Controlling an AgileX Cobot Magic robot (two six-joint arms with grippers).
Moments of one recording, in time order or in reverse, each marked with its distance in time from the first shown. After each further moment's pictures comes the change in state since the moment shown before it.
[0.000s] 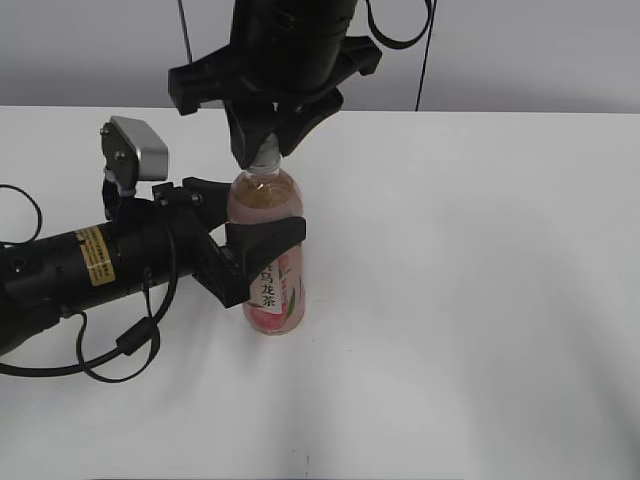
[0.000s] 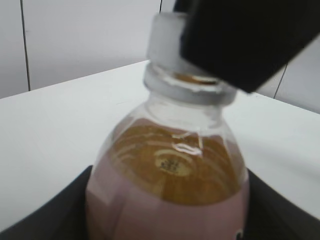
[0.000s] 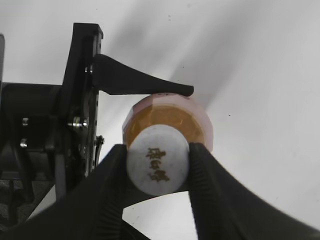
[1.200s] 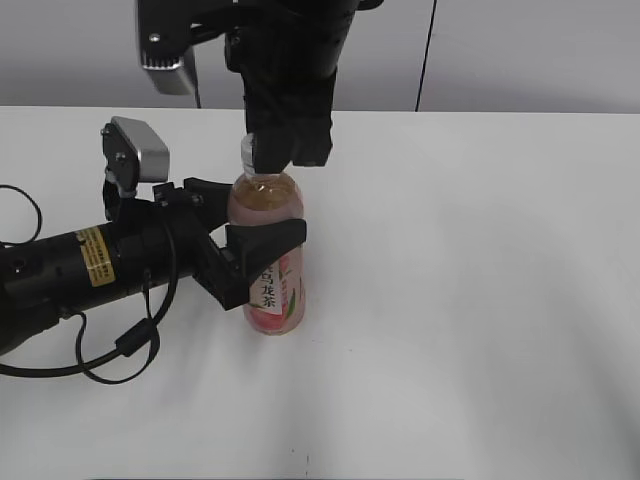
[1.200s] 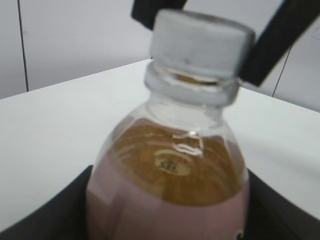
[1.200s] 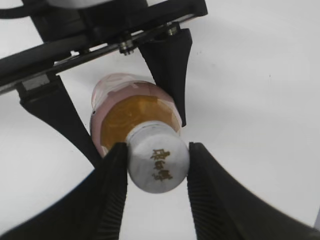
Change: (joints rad) left arm 0.000 -0.001 0.000 0.007 0.000 0.003; right arm 0.000 0.000 -0.001 -0.013 -0.001 -1.240
